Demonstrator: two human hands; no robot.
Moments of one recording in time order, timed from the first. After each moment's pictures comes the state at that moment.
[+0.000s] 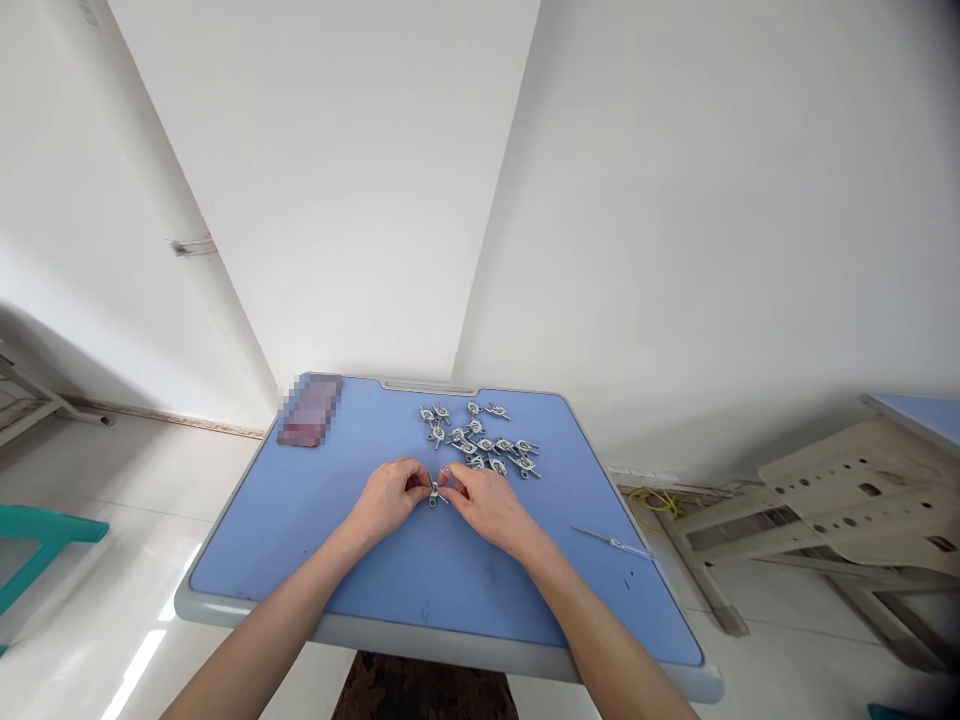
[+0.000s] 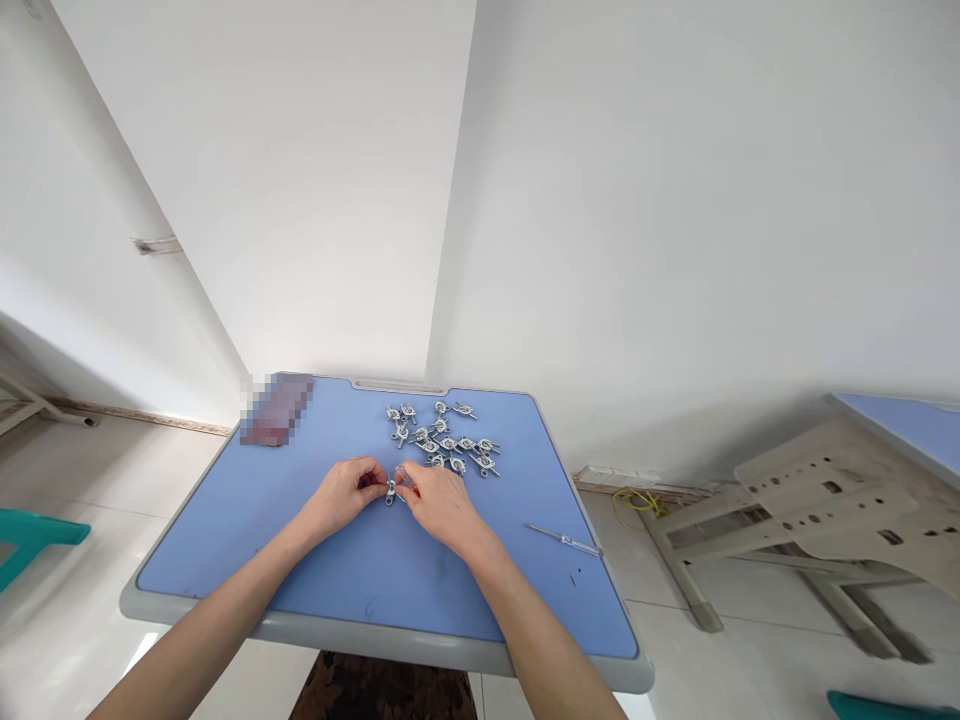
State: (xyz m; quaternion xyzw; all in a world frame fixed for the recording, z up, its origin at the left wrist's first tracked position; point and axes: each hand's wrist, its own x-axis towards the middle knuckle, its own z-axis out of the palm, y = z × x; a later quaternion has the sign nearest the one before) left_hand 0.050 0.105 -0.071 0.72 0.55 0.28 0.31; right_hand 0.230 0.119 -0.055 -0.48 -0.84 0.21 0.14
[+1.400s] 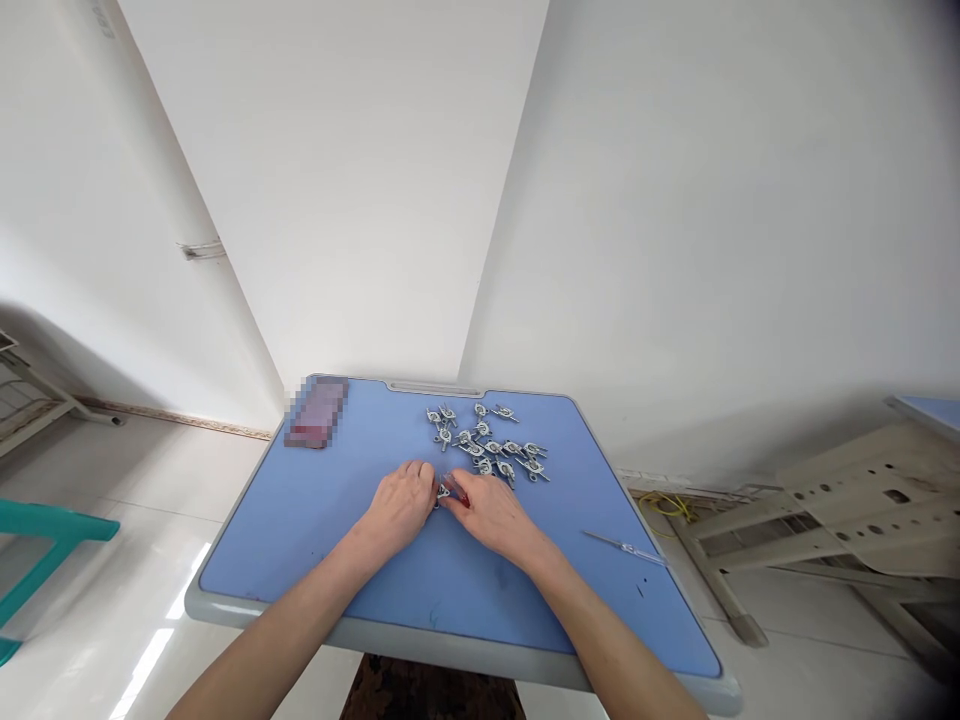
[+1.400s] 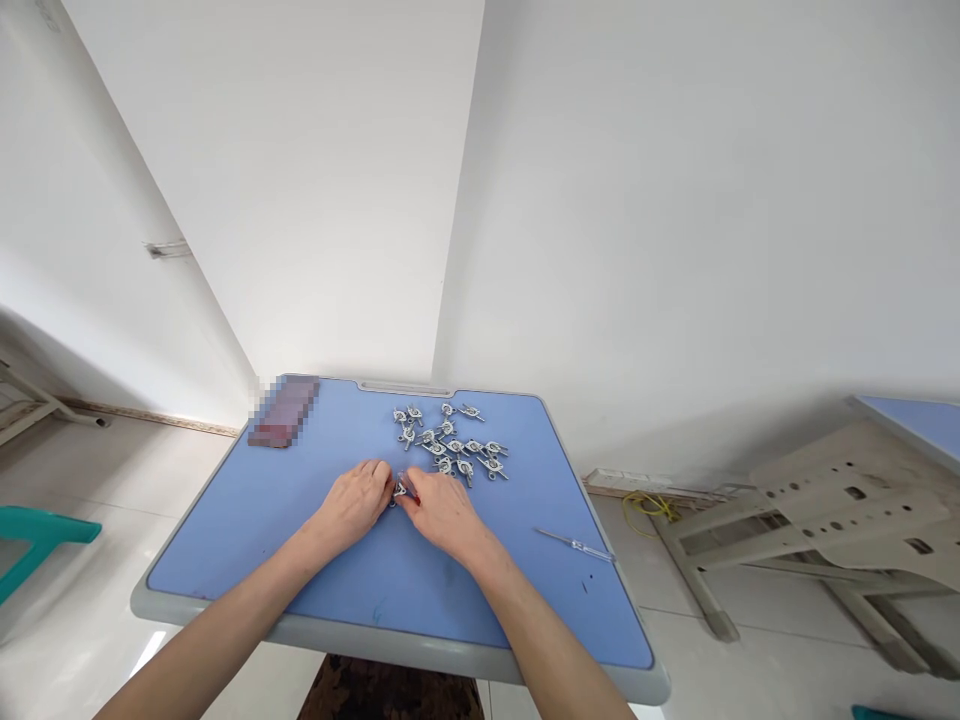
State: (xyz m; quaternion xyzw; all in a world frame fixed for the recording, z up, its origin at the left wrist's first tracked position) left_hand 0.064 0.100 -0.079 0.82 0.56 0.09 0.01; right_hand 0.222 0.118 -0.062 -0.50 -0.84 0.17 0.10
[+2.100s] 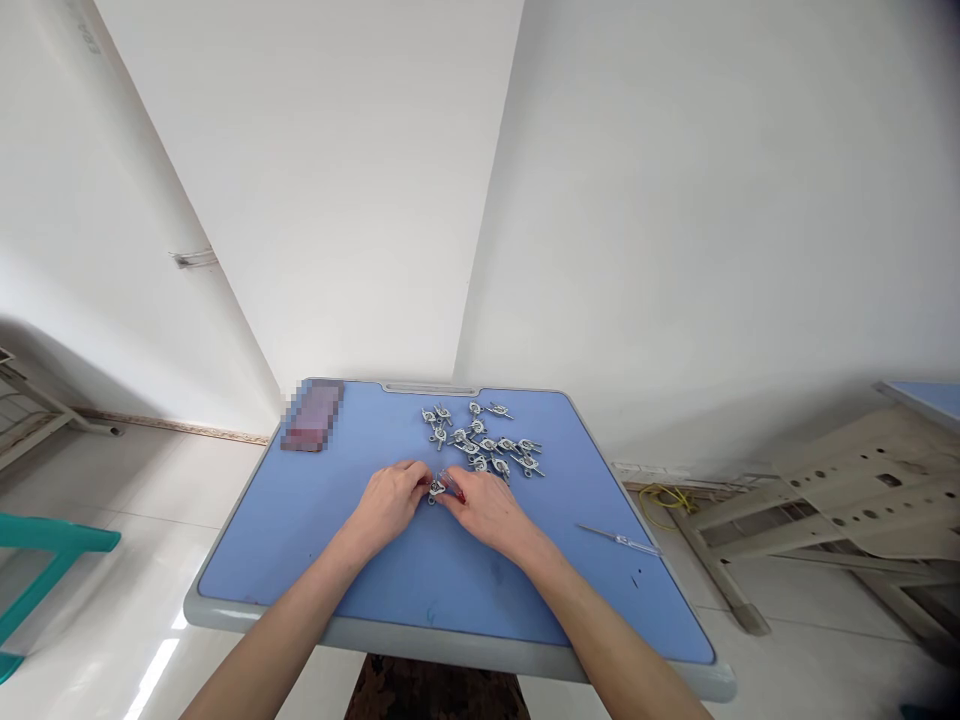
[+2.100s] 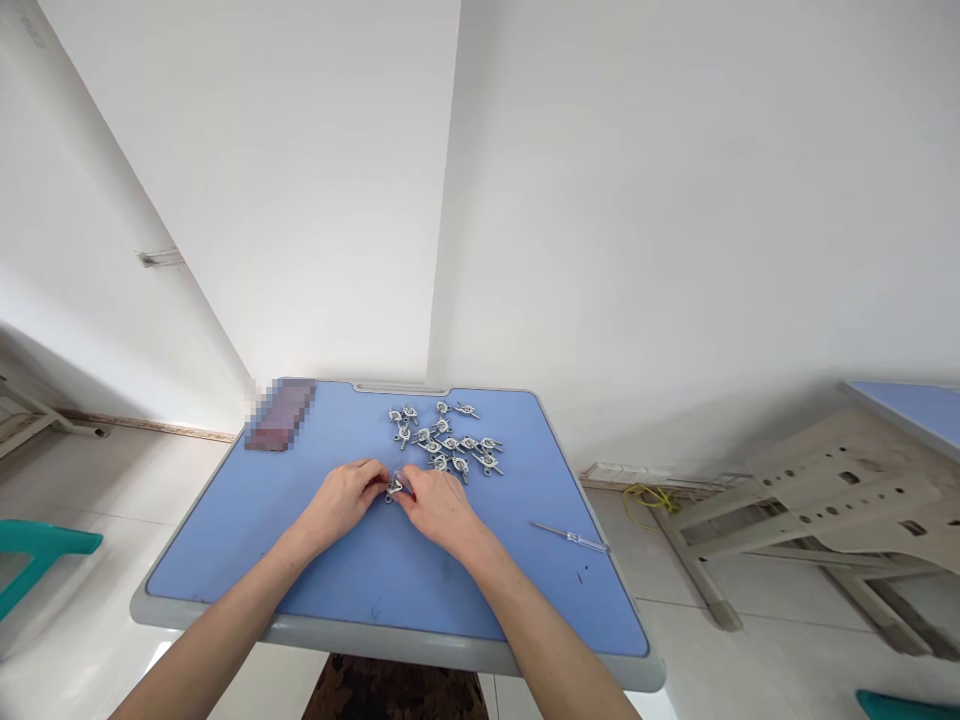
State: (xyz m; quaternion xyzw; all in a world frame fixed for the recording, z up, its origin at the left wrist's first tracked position) left_hand 0.046 0.104 -0.076 0.80 0.54 0.21 0.16; right_hand 0.222 0.119 -0.062 -0.51 -0.85 0.15 0.08
